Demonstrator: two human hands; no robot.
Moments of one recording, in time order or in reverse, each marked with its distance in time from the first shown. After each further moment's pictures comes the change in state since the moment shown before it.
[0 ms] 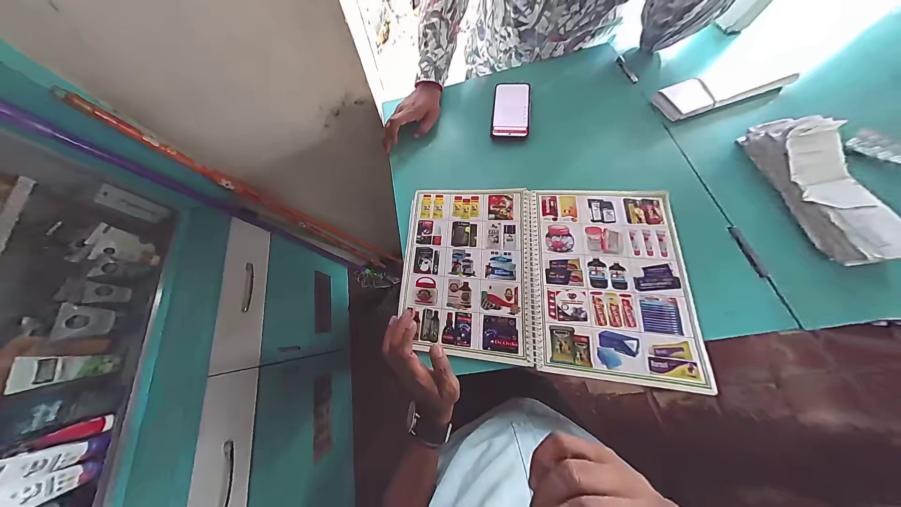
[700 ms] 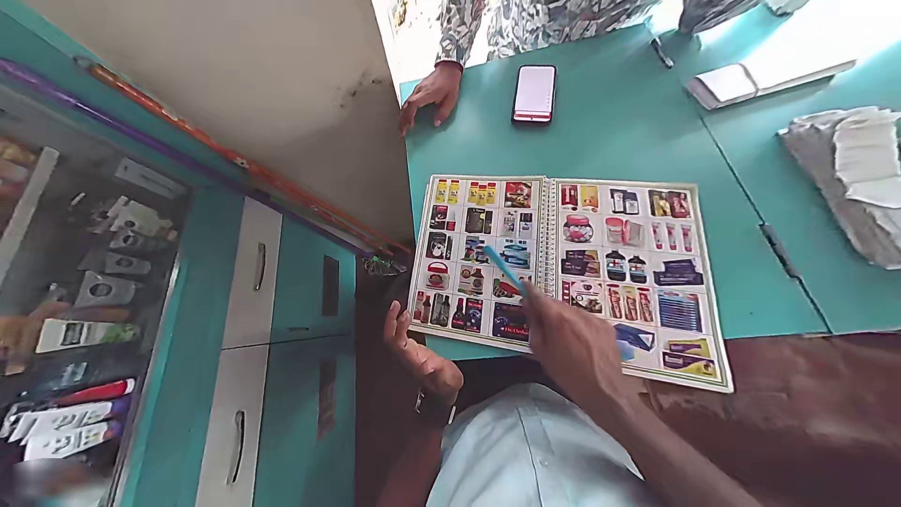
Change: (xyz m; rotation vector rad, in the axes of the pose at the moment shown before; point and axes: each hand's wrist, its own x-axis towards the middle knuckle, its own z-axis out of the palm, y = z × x) left_hand -0.004 -0.007 -0.002 -0.278 0.158 -0.047; right_hand 0.018 0.088 -0.018 -1.217 -0.093 0.752
